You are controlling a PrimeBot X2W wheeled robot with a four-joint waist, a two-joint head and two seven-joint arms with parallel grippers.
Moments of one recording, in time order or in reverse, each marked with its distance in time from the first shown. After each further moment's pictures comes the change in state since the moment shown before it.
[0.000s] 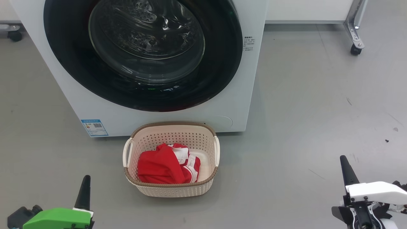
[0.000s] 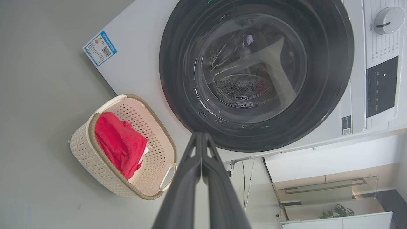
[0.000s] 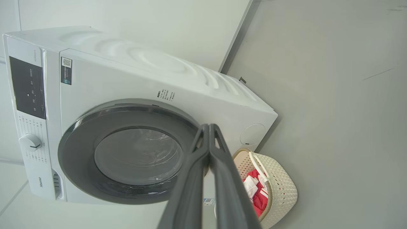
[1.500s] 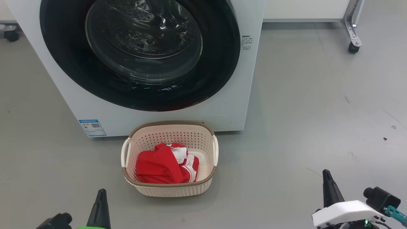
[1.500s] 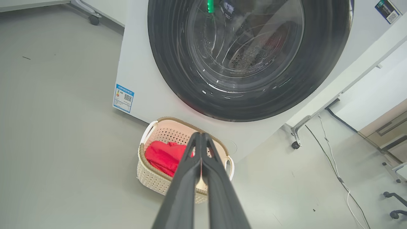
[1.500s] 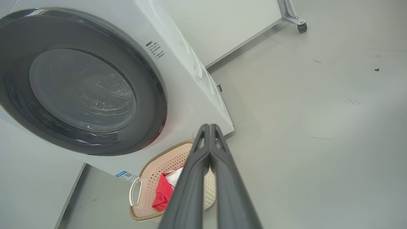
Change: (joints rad) left arm 0.116 -0.033 -0.099 -0.083 0.620 0.091 -0.133; right arm 0.100 0.037 0.109 -0.035 -0.618 -0.035 -0.133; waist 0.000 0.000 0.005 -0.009
